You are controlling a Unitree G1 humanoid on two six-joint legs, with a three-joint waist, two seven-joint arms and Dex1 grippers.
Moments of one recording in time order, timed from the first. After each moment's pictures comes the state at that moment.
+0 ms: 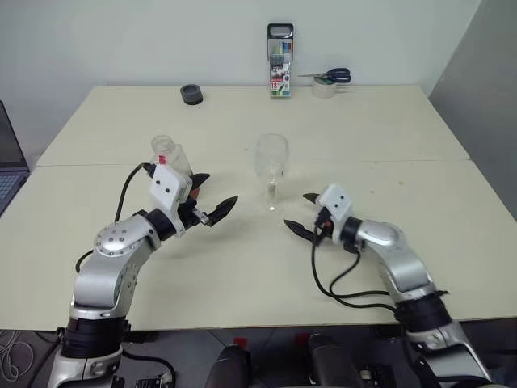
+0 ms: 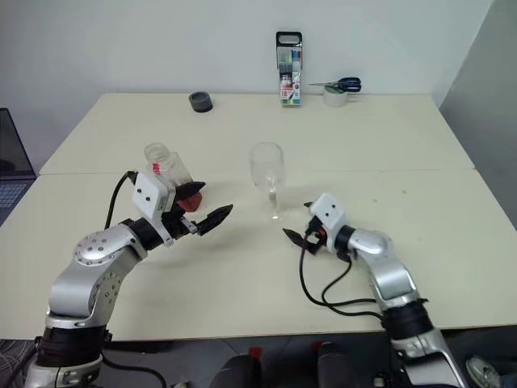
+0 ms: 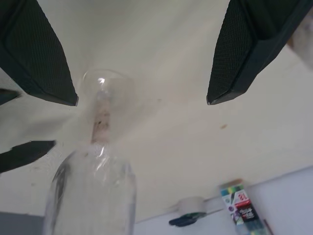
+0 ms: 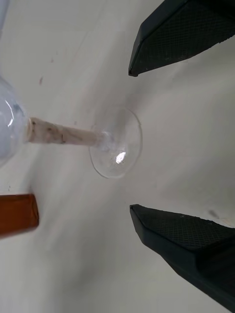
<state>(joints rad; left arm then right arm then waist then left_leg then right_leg) -0.21 0.54 0.13 -0.24 -0.34 0.39 -0.61 -0.35 -0.38 0.18 -0.13 0.11 0.37 0.74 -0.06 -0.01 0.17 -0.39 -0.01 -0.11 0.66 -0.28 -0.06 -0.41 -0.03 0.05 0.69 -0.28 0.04</state>
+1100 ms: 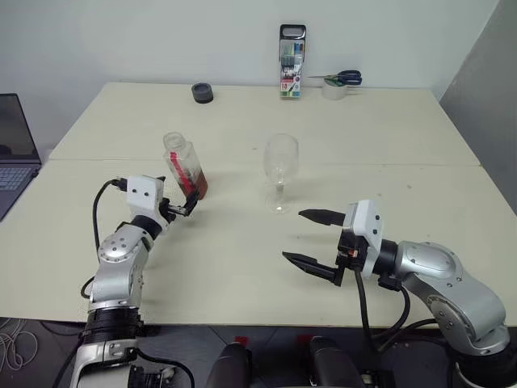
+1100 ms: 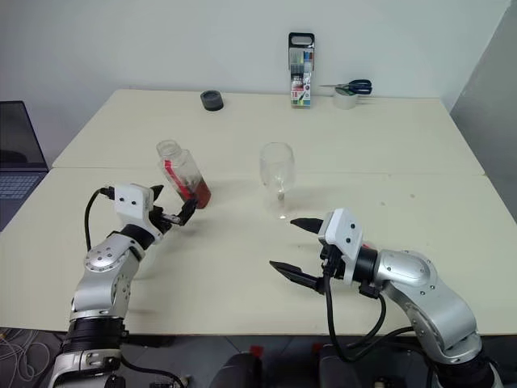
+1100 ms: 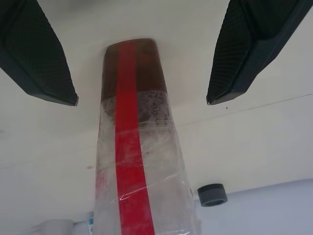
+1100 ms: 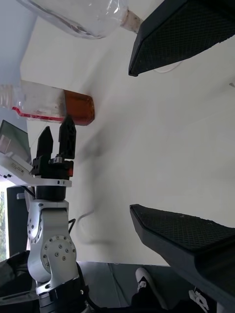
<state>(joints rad) -0.33 0.45 0.21 0.20 -0.20 0.12 -0.43 -0.20 -0.53 0.12 -0.69 0.46 0.64 0.73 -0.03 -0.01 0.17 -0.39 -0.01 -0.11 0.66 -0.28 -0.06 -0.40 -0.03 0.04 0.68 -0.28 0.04</state>
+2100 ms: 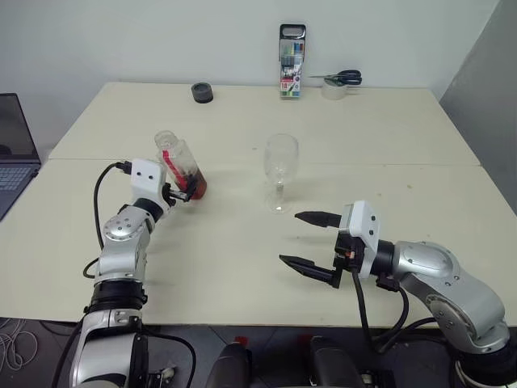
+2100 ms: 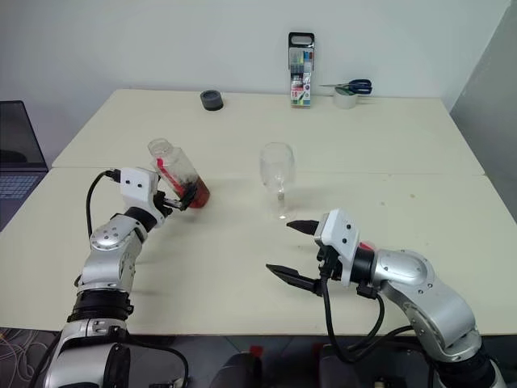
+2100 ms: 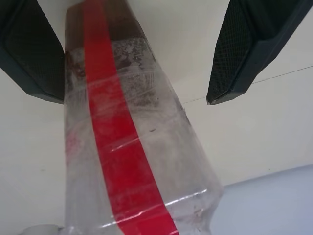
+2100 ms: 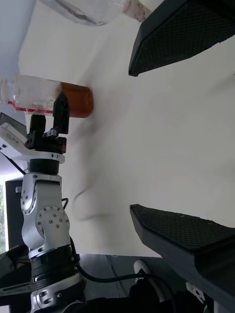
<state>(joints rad) -0.51 0.47 0.20 0.41 -0.14 0.05 -0.42 -0.22 -0.54 0.14 -0.69 0.49 0.65 0.71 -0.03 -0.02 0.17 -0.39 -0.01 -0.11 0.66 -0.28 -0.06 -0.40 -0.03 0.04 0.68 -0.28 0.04</state>
